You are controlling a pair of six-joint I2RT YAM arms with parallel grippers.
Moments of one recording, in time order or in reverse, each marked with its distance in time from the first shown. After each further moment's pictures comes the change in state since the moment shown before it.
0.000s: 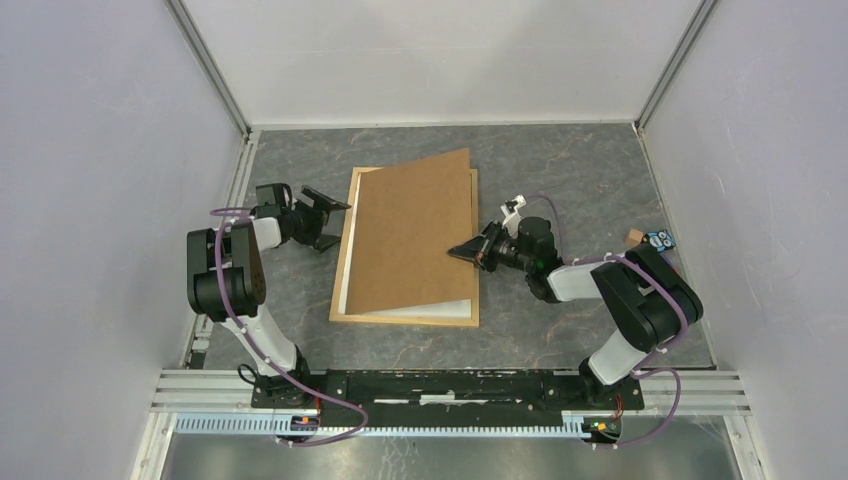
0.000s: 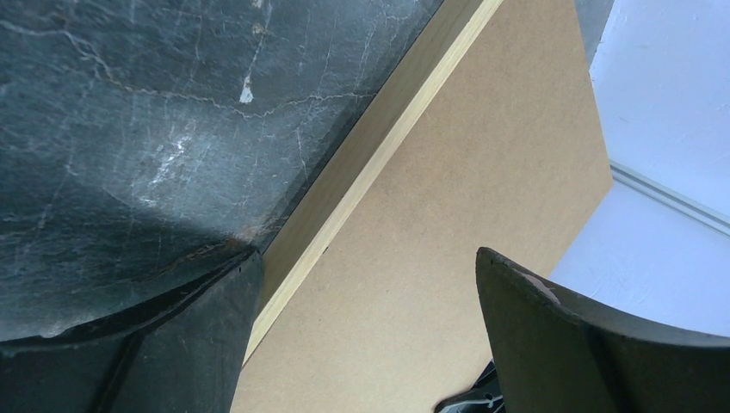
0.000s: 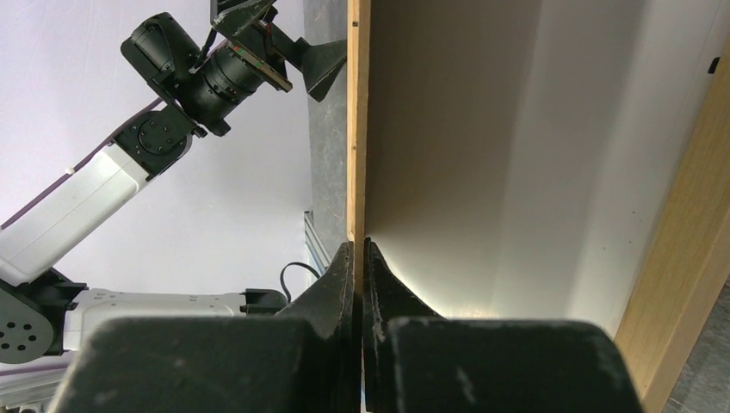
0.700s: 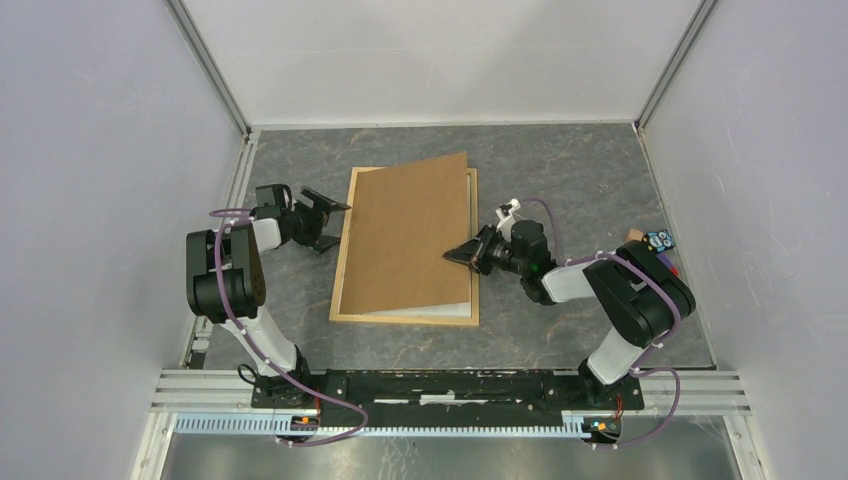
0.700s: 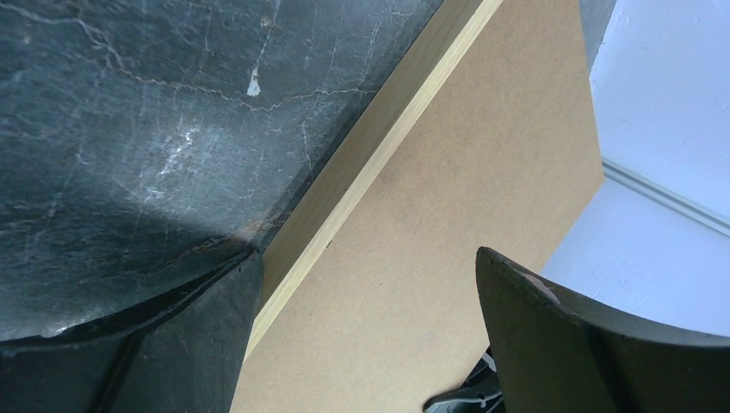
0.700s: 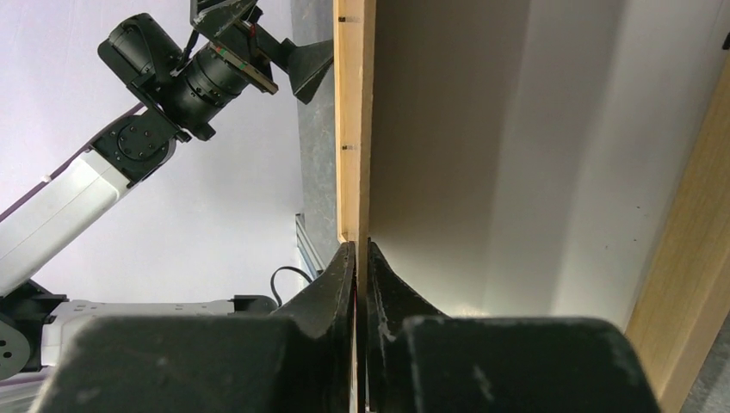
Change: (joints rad) left arm 0.000 -0.012 -0.011 -0.001 -0.006 -0.001; right arm 0.043 0.037 0.003 0.023 0.048 0.003
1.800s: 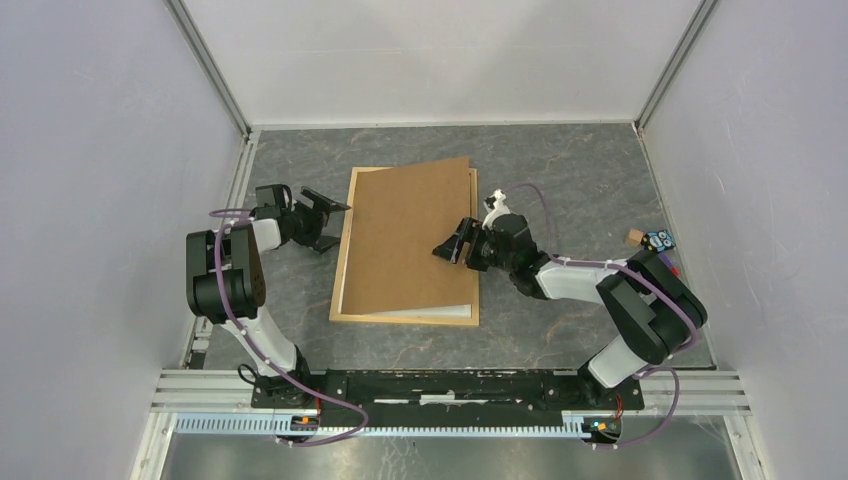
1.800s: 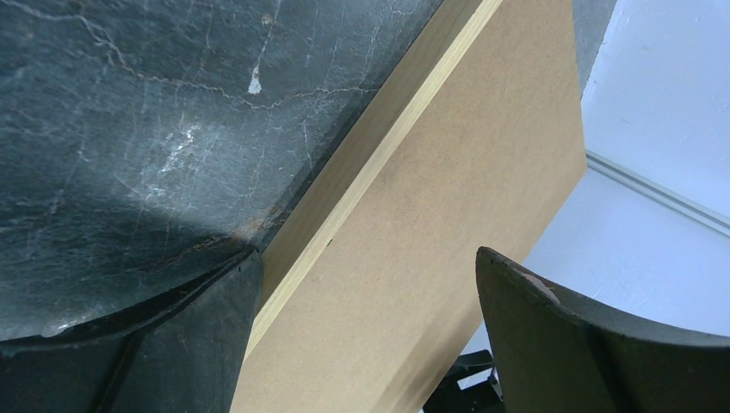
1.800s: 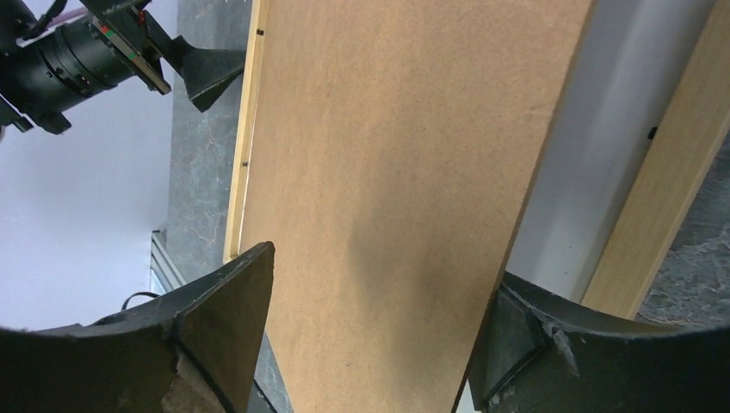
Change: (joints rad) left arm 0.000 -0.004 -0.003 0.000 -0.002 0.000; right arm 0.095 -0.084 0.113 -0.322 0.241 -0.341
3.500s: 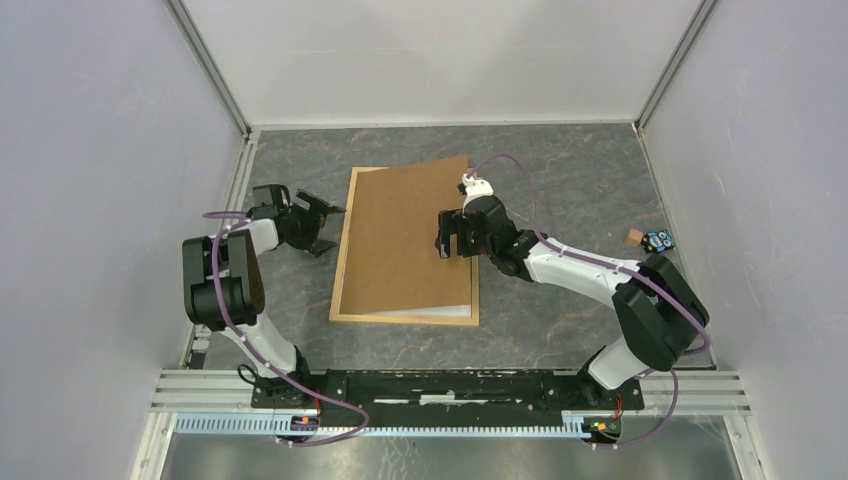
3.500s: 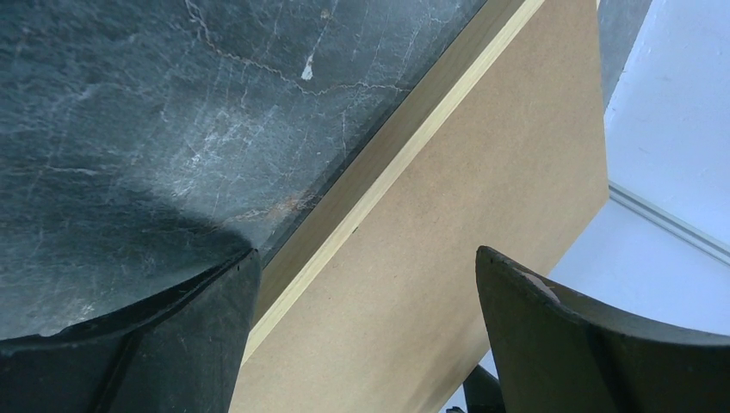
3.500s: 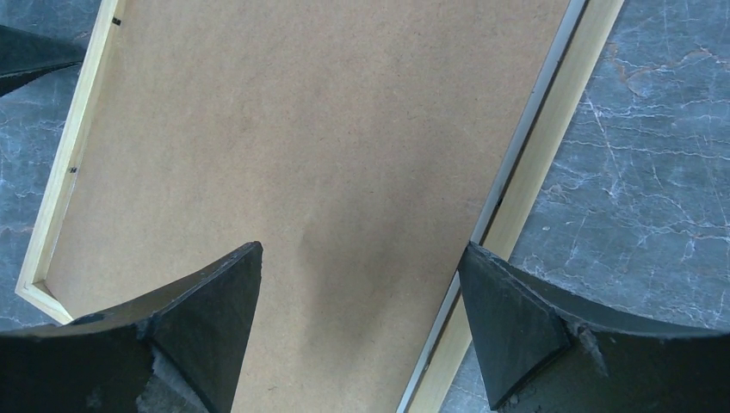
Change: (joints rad) left arm 0.009 -0.045 0.000 -0.090 -0.069 0.002; right arm 0.115 -0.033 0.296 -0.507 0.374 -0.423
